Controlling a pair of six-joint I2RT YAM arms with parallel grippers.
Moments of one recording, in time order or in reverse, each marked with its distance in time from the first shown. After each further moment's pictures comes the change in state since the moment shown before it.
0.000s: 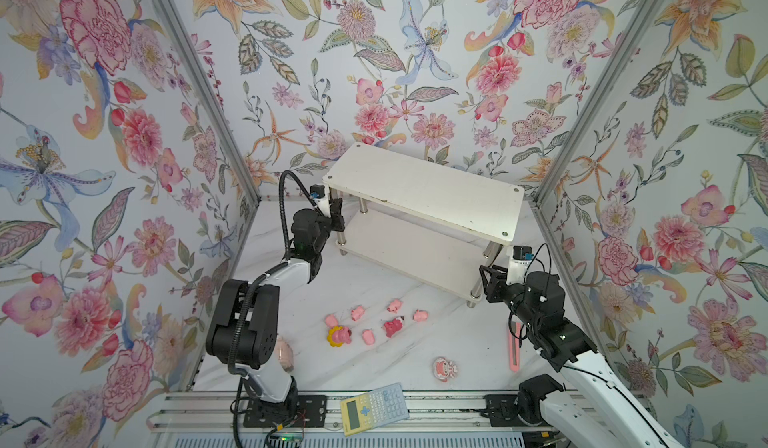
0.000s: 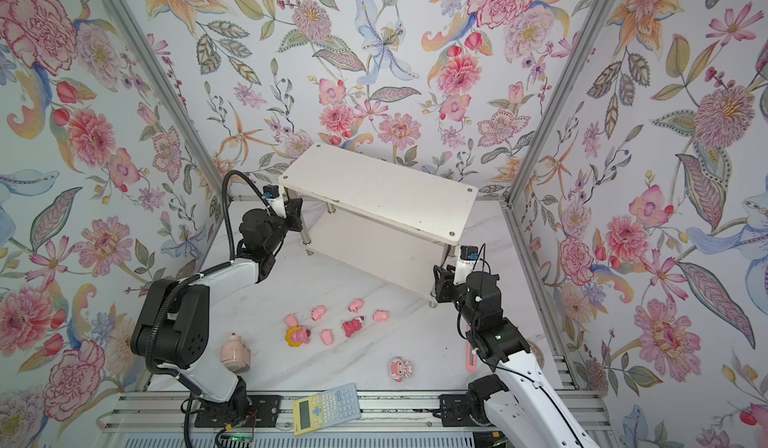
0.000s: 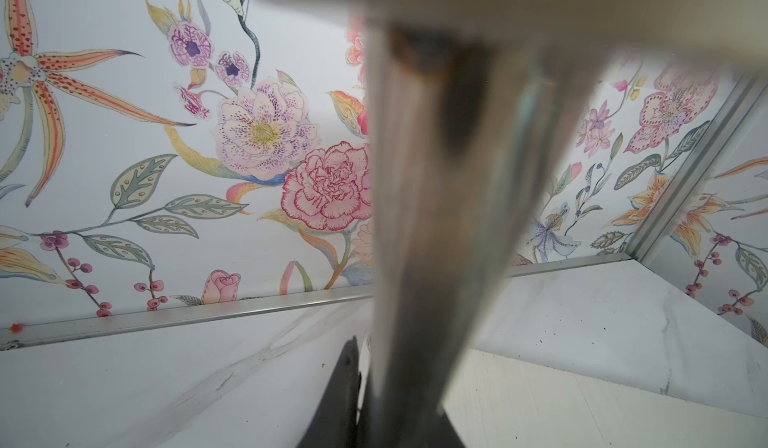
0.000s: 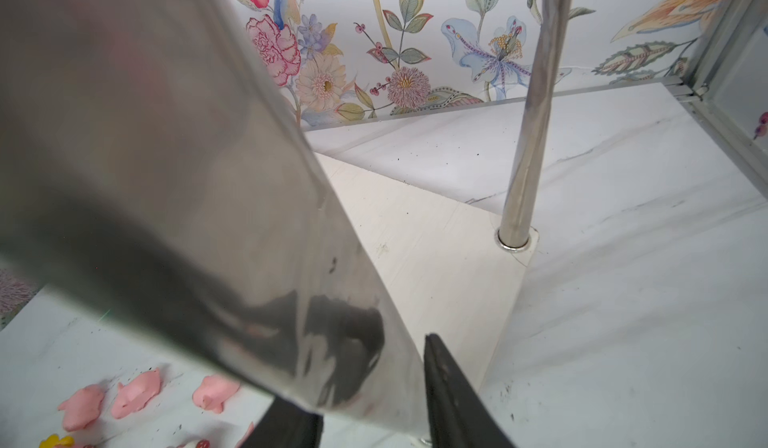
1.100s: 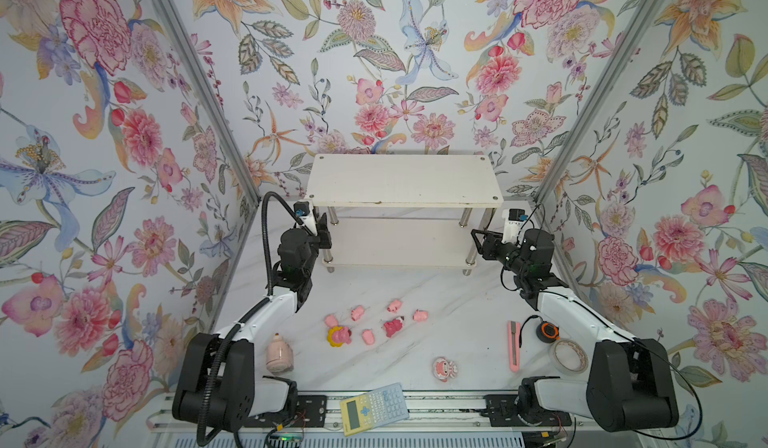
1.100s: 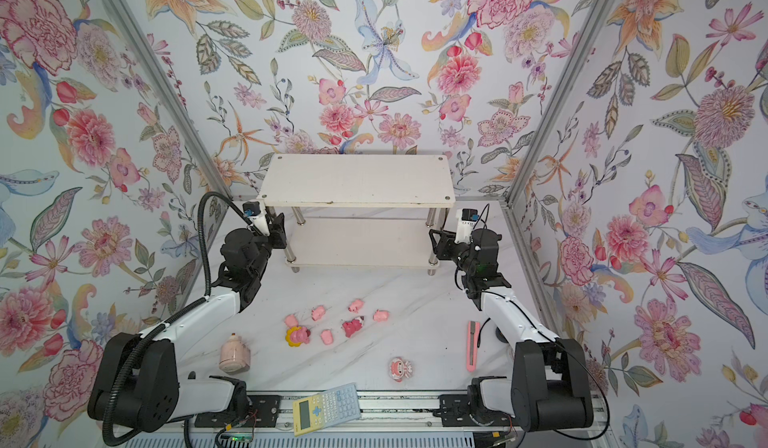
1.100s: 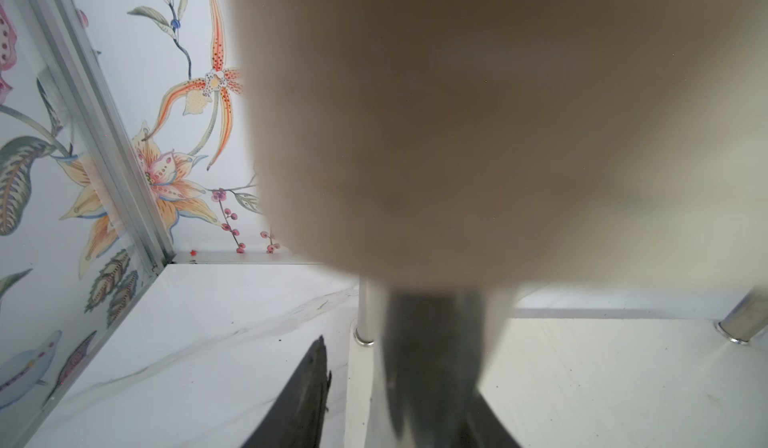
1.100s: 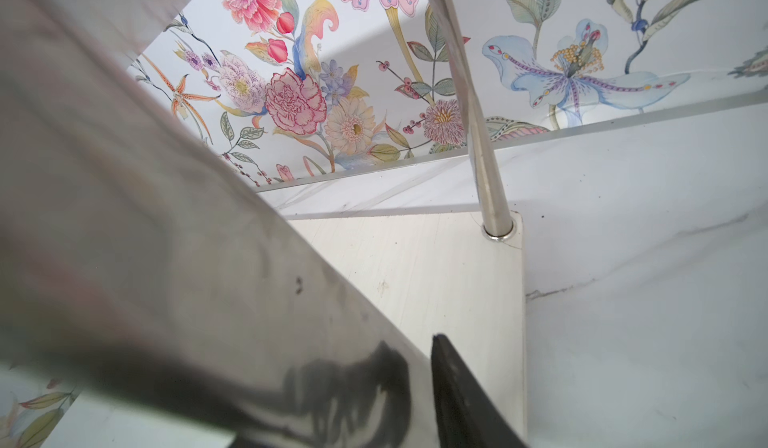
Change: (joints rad) left arm -0.010 -0.330 -0.219 -0.143 -0.234 0.034; right arm -0.204 0.540 0.192 0.417 -0.351 0.077
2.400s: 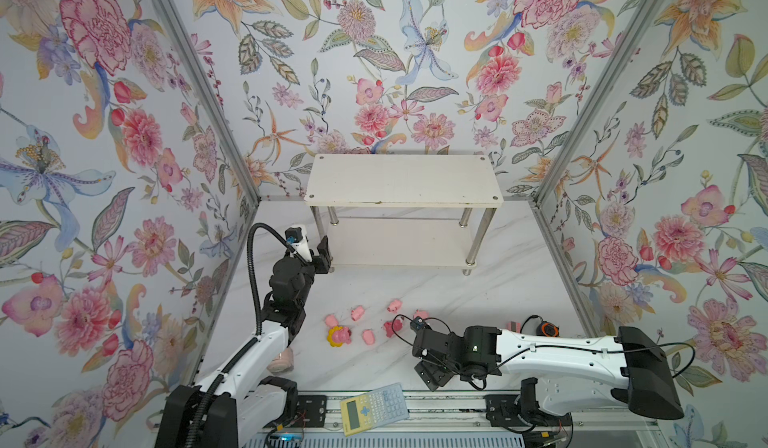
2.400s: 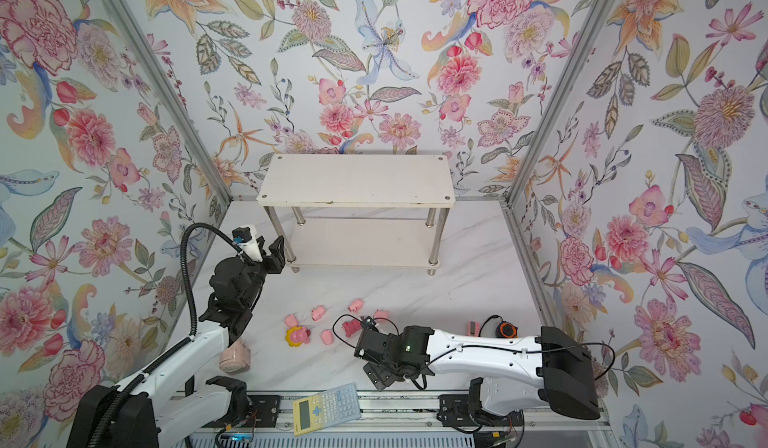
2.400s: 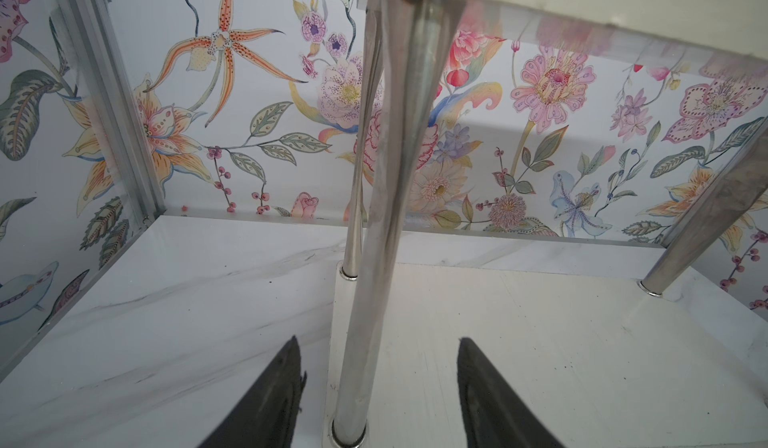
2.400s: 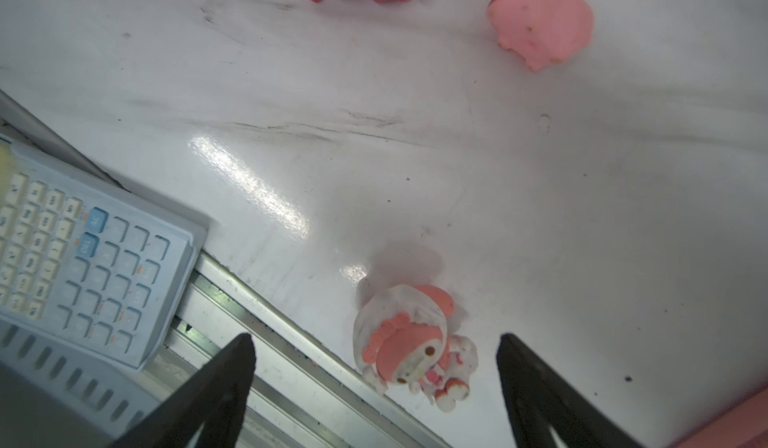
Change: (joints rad) left arm -0.033 -0.266 -0.246 -0.037 0.017 -0.079; right arm 1.215 0.021 0.106 -1.153 0.560 0.212
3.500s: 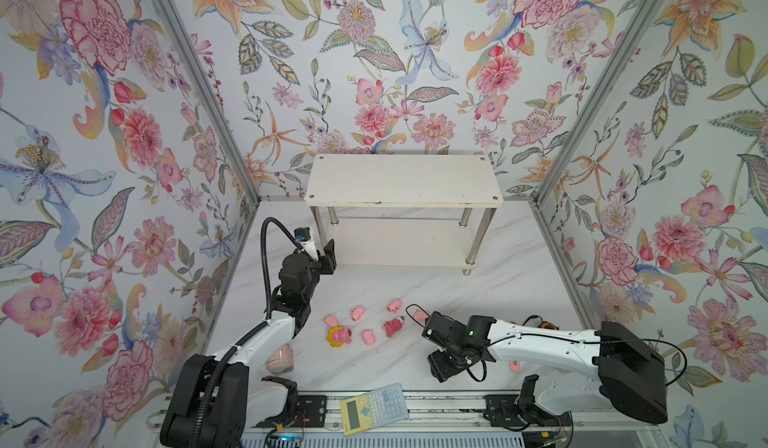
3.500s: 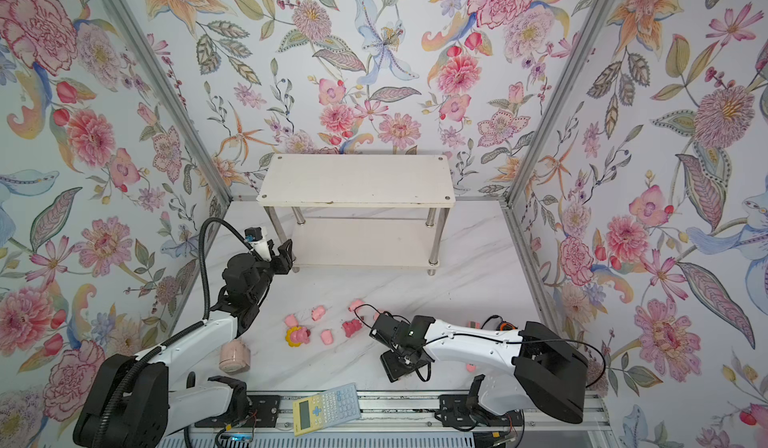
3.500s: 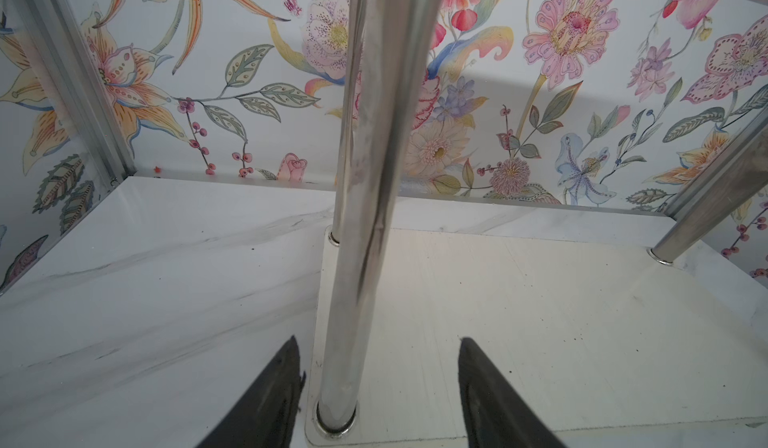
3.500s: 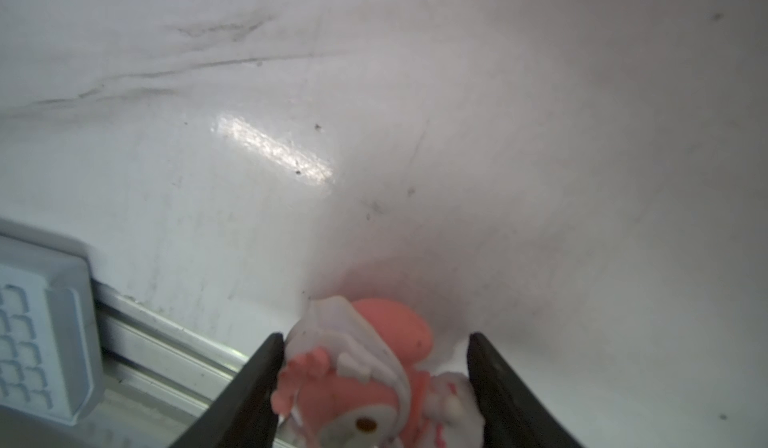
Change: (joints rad) left arm -0.007 0.152 0.015 0.049 0.023 -0.019; right arm -0.235 0.044 -0.159 0.138 -0.250 0.033
